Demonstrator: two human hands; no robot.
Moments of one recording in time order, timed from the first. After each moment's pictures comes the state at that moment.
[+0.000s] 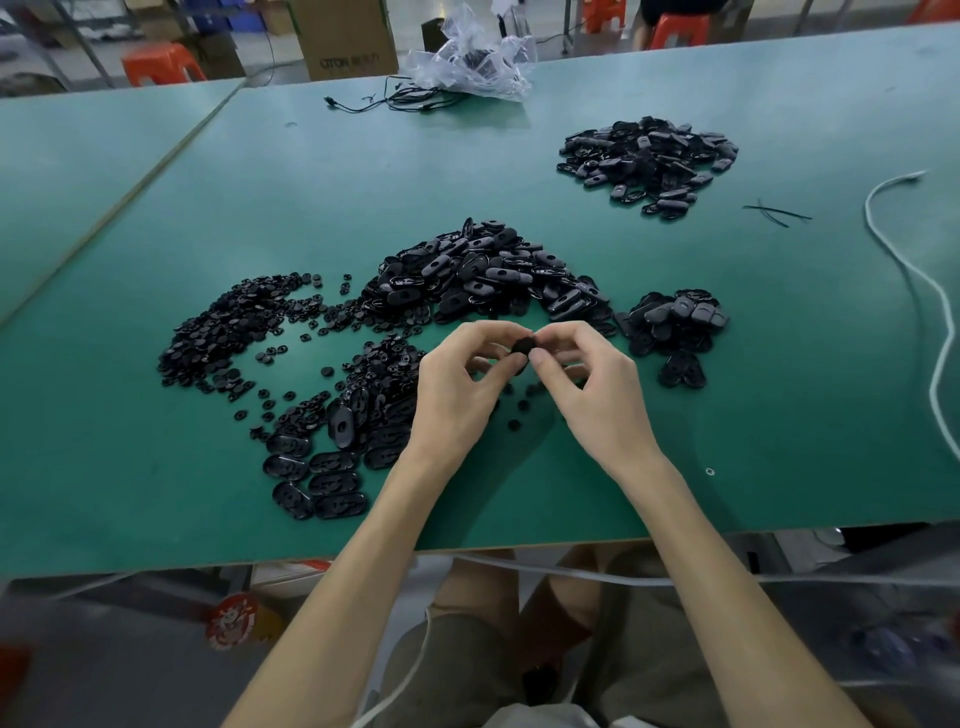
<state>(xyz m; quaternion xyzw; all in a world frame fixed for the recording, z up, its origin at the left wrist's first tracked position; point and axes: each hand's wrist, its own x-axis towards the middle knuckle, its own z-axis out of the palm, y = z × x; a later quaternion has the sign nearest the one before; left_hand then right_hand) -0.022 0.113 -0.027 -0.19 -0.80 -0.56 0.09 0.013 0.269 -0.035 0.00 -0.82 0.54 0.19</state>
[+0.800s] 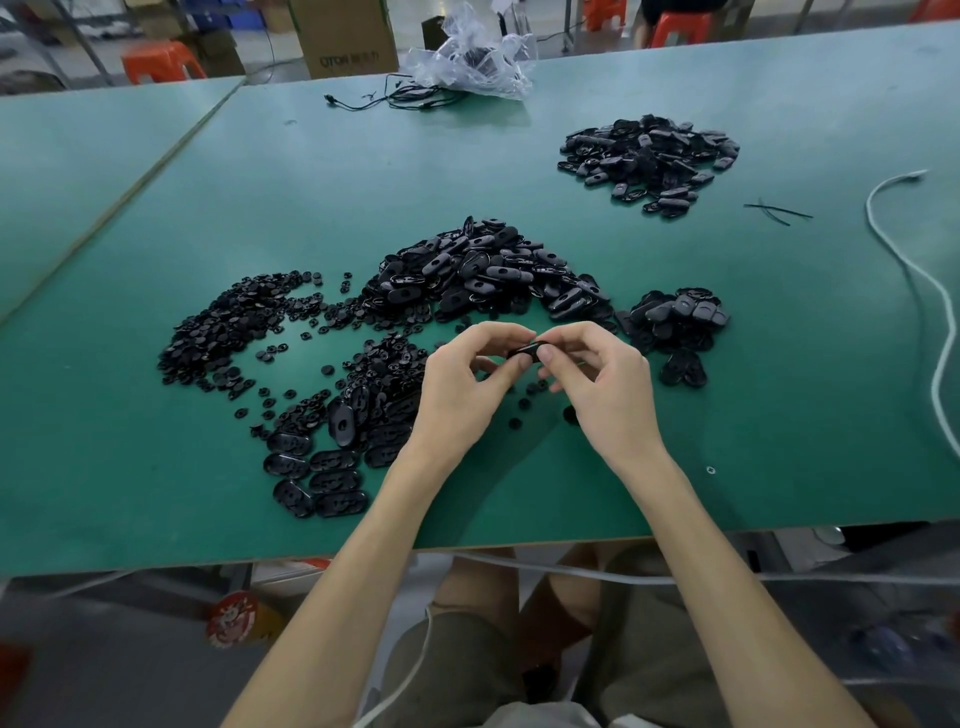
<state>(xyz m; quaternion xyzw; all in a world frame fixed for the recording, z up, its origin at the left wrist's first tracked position) -0.025 0.114 -0.033 -0.20 -0.79 -0.57 0.06 0.015 0.273 -0.034 -0.01 -0.78 0.59 0.19</state>
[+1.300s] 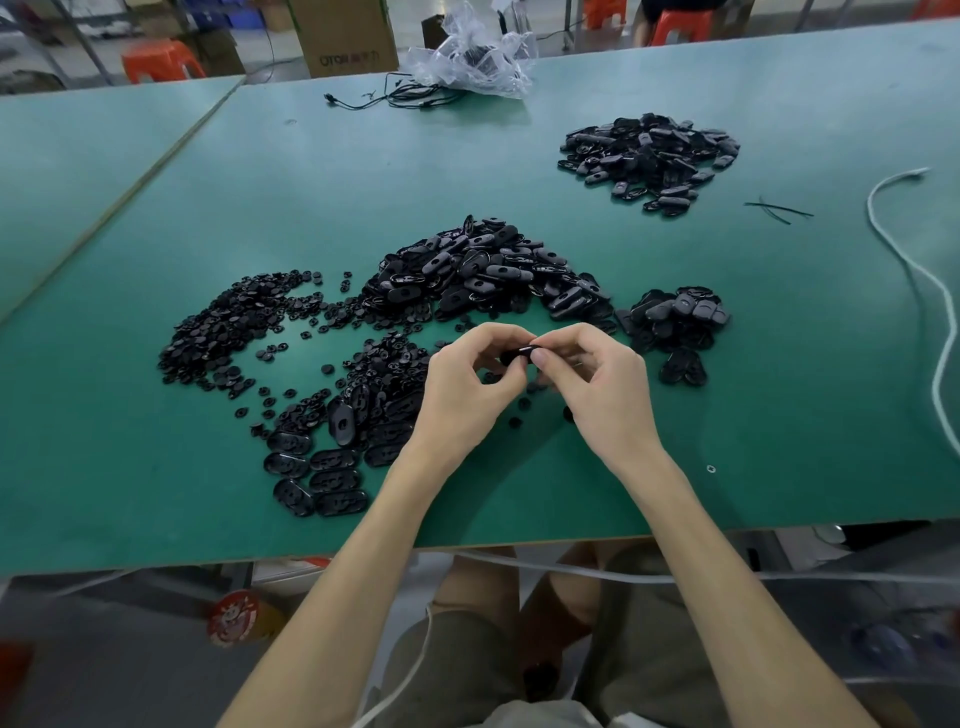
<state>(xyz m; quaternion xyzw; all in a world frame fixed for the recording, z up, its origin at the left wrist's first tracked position) -0.023 0.115 -0.033 -0.21 -0.79 -0.57 0.07 0.014 0.272 -0.035 -0.01 -0.79 0.58 0.18</state>
